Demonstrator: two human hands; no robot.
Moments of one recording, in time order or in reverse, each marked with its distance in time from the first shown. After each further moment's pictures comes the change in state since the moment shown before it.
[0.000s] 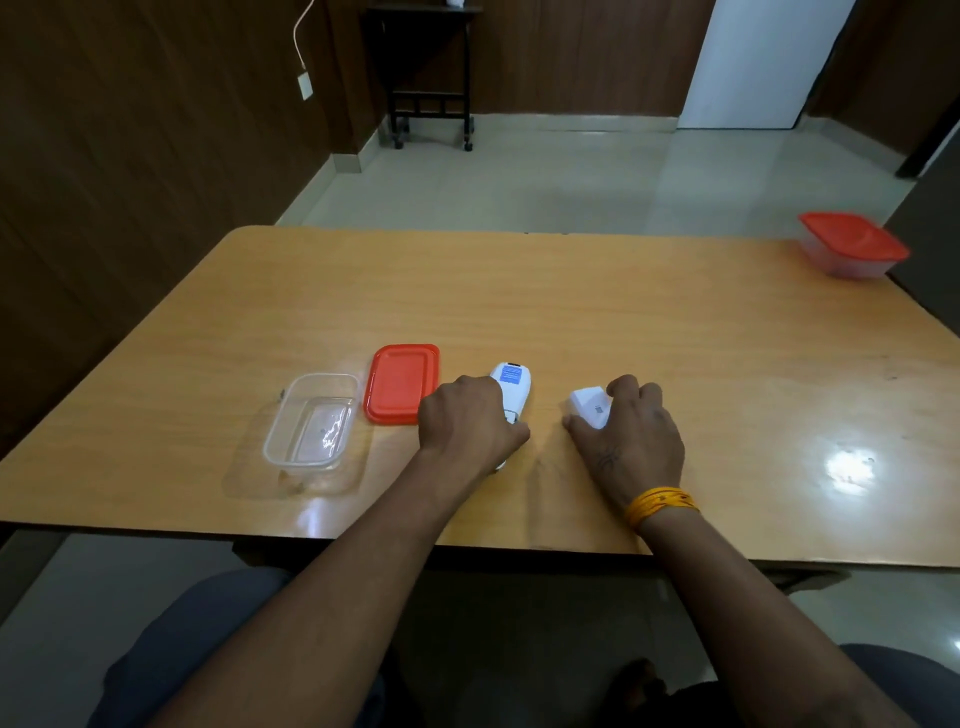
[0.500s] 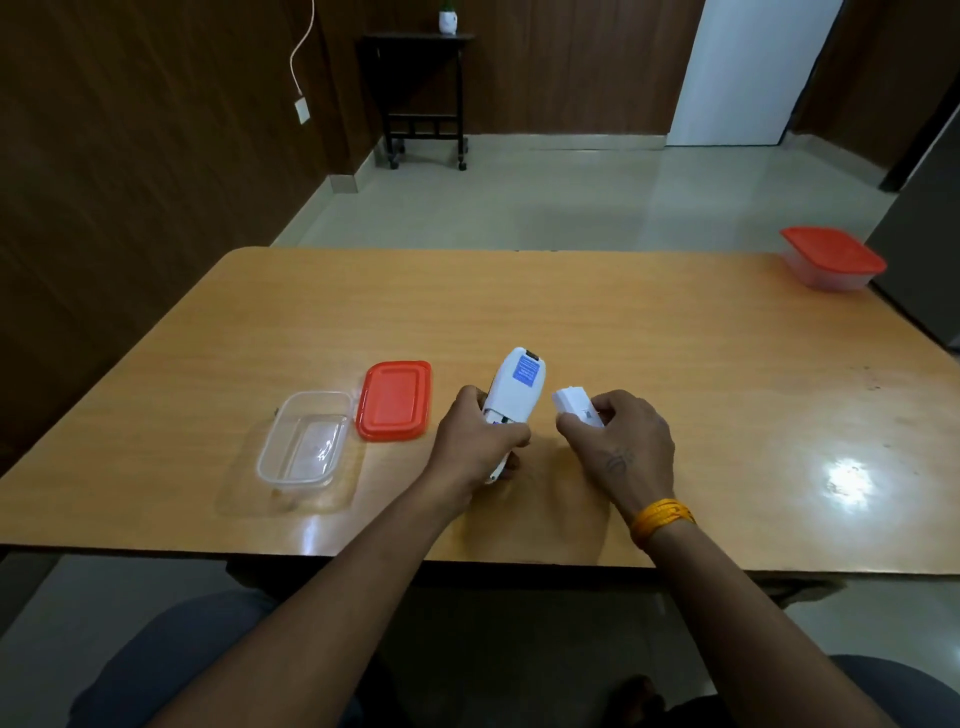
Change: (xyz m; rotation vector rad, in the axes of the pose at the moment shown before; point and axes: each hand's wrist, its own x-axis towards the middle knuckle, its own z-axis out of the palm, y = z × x) left_hand -0.009 0.005 0.010 -1.243 -0.250 -0.226; right_hand 0.001 -0.010 -0.019 0.341 0.003 0.123
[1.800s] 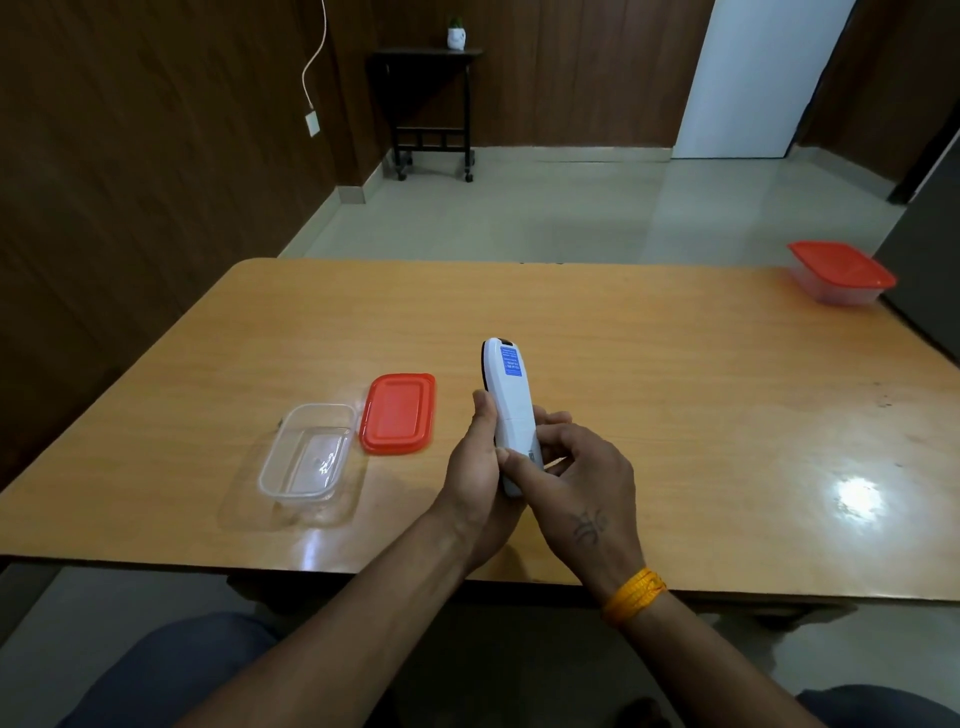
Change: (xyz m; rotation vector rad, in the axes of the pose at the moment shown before) left_hand -0.032 0.011 0.013 -0.873 -0.174 -0.138; right_hand -0.057 -0.034 0.006 0.306 -0.072 -0.255
